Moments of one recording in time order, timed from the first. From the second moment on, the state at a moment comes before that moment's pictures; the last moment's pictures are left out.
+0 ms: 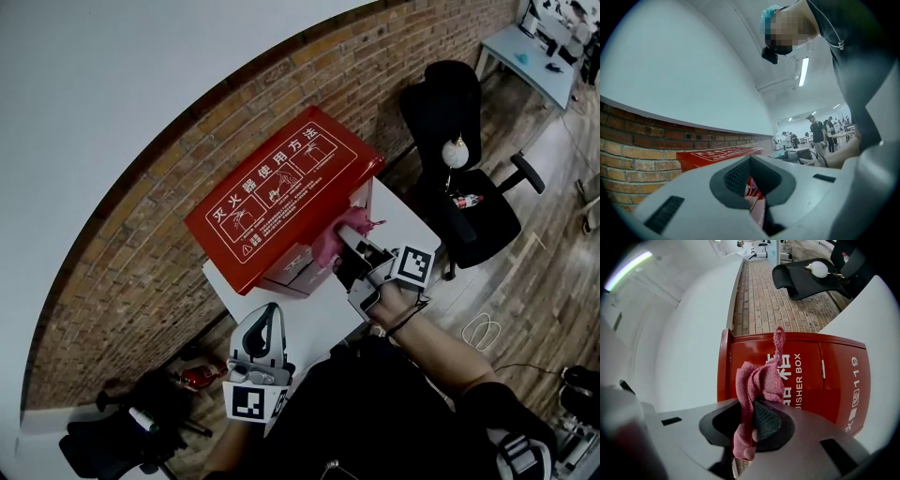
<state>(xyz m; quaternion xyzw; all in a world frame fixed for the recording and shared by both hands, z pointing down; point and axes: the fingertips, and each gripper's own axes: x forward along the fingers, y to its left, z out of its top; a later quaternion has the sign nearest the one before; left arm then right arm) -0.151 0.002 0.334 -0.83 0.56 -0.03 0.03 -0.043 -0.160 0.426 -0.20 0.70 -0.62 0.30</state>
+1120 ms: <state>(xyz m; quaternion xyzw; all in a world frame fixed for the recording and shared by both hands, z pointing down) -0.162 0.014 0.332 -0.82 0.57 -0.02 0.03 -0.047 -0.153 0.377 -0.17 0.71 -0.59 0.33</state>
